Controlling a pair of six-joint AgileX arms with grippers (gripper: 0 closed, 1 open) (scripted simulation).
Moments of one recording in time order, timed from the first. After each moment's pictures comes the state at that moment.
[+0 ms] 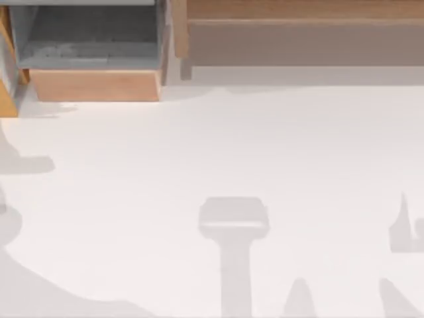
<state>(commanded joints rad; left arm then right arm) 0.48 2.20 0.90 1.27 0.52 1.58 0.00 0.00 0.00 0.00 0.00 0.00</state>
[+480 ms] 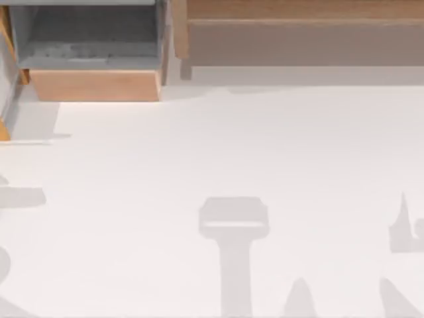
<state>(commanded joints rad) 0.56 2.12 0.70 1.38 0.60 1.59 0.00 0.00 0.00 0.00 0.00 0.00</state>
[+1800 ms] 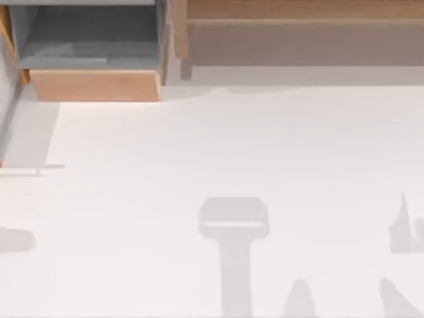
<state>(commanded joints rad) 0.68 2.04 0.49 1.50 0.72 1.60 0.00 0.00 0.00 0.00 0.00 0.00</state>
